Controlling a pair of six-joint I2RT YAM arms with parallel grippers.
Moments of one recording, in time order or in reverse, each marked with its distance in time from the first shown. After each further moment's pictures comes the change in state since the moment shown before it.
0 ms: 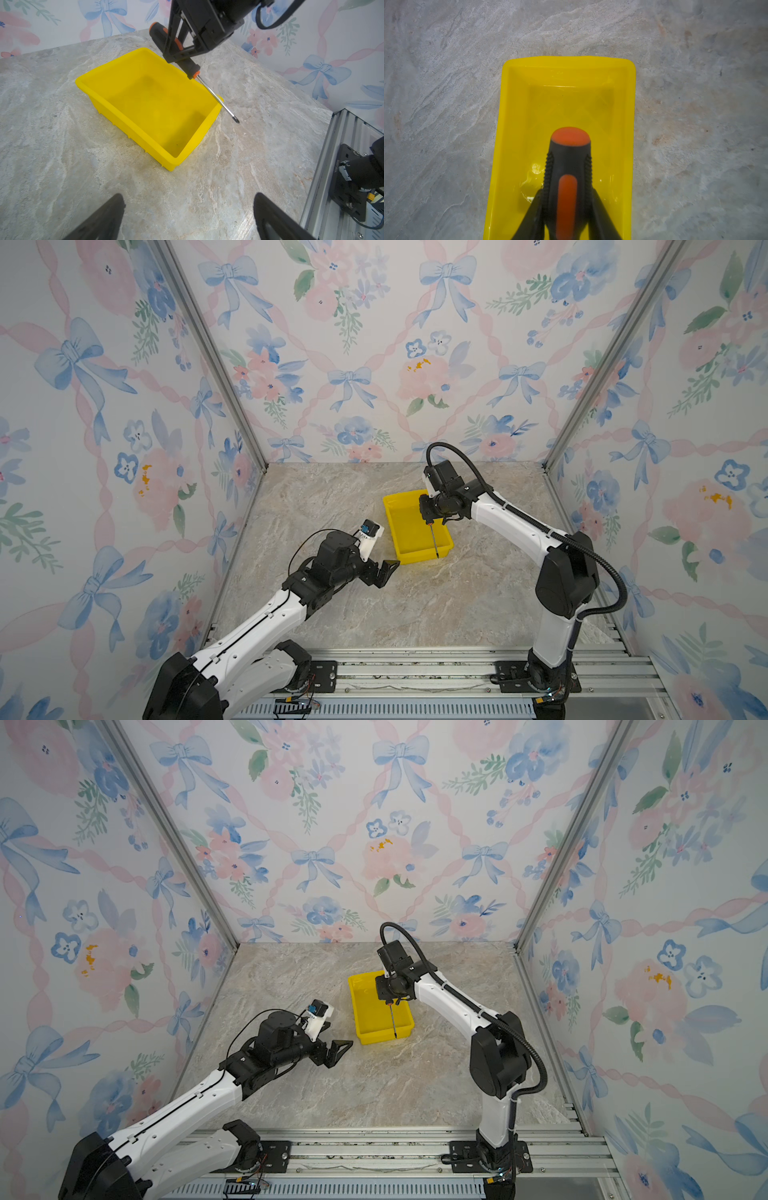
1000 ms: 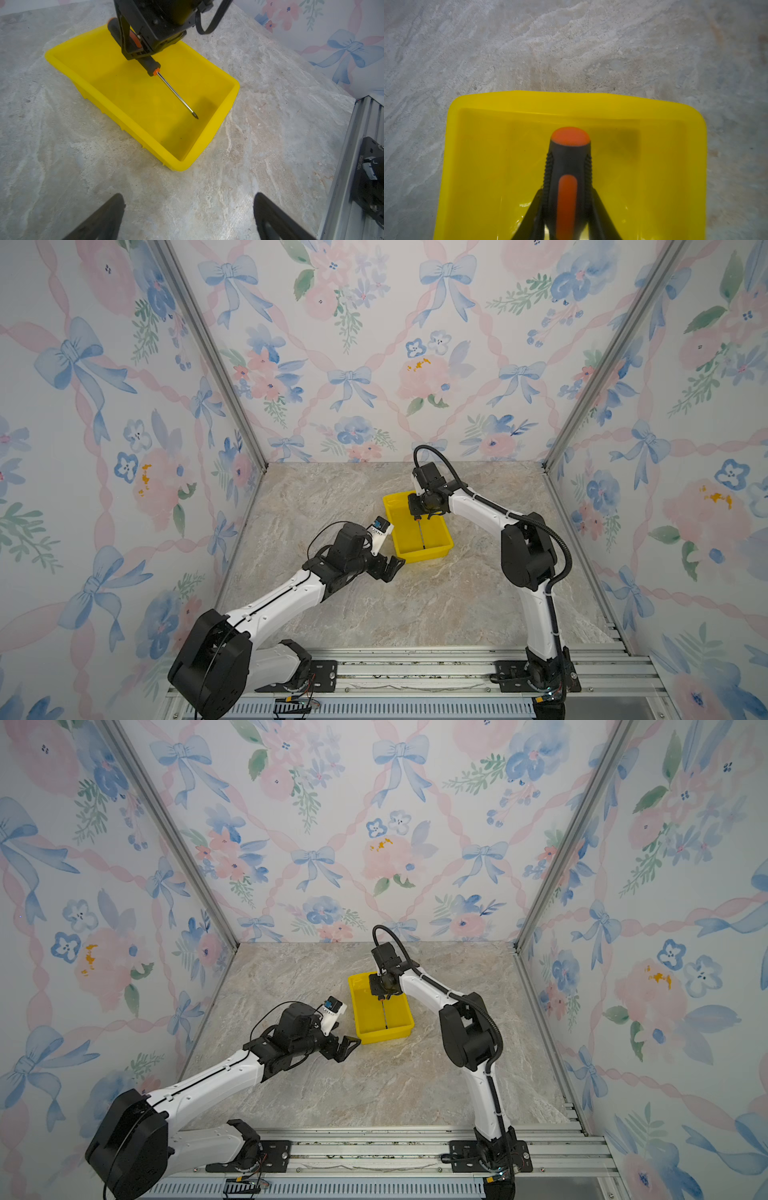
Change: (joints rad) left arm -0.003 0.214 0.052 0.045 0.003 0.024; right arm -0.019 0.259 0.089 0.147 -0.030 -0.007
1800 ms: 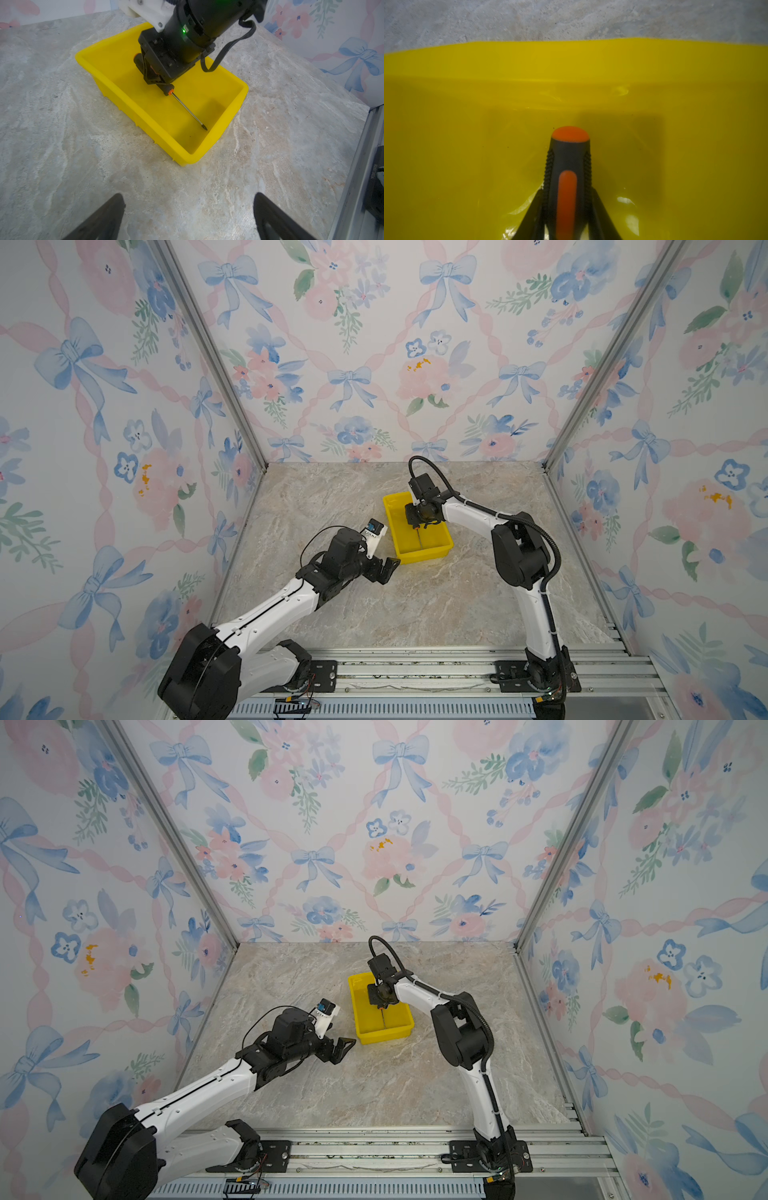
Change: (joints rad) left arm 0.000 -0.106 -0.070 0.006 -0.074 -0.030; right arm 0.025 0.039 -0.069 0.071 0.044 0.014
